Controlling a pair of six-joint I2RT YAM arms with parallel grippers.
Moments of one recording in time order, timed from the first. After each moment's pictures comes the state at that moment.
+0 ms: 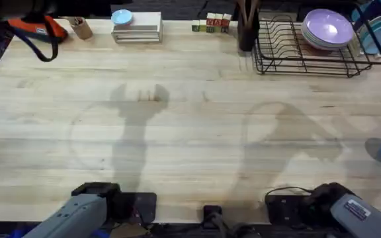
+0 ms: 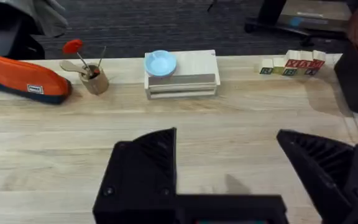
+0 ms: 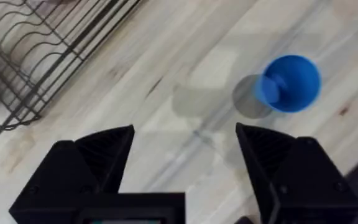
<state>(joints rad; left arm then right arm) -0.01 1.09 1.30 -0.70 0.01 0.00 -0.73 1.08 1.23 -1.12 -0.03 0.19</state>
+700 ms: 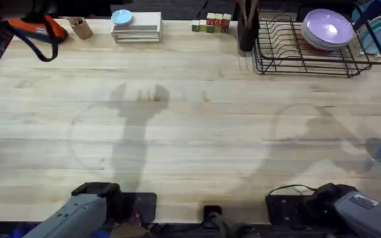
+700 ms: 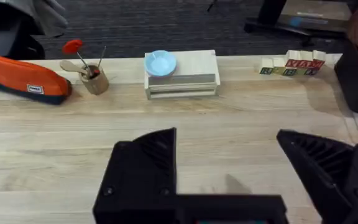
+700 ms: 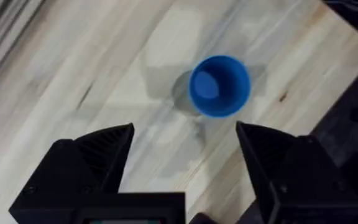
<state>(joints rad) -0.01 1.09 1.30 -0.70 0.01 0.00 -0.96 1.24 1.26 -1.11 0.02 0.02</state>
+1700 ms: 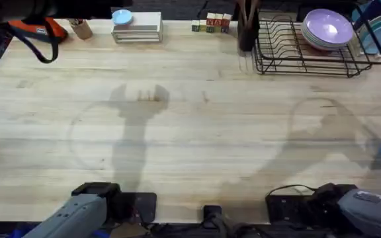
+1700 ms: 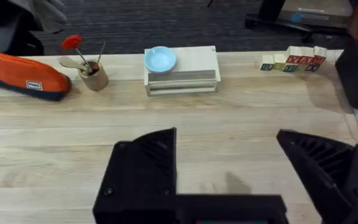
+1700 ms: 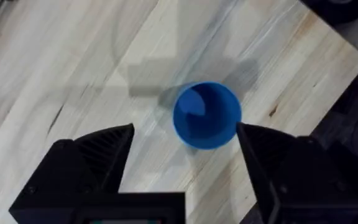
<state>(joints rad) -0.01 1.09 1.30 -0.72 0.01 0.00 -0.96 1.40 1.26 -1.01 0.11 0.01</state>
